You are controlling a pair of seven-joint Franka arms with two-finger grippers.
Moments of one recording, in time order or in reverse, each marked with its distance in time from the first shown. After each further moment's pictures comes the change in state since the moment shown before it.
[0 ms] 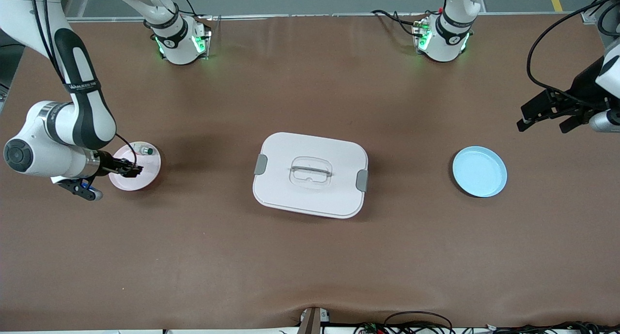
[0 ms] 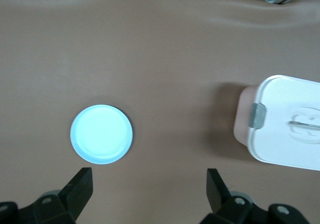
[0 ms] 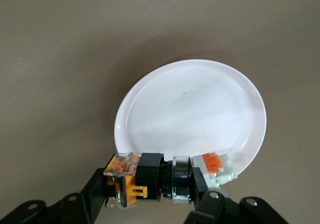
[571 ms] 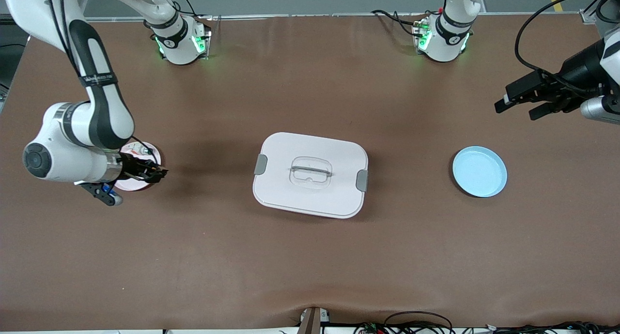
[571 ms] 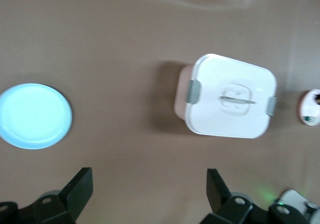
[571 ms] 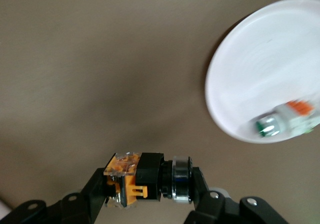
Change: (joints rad) left arm 0.009 0.000 0.004 0.020 -0.267 -0.098 0.000; right arm 0.160 -0.002 0.007 0.096 0.173 -0.095 0.243
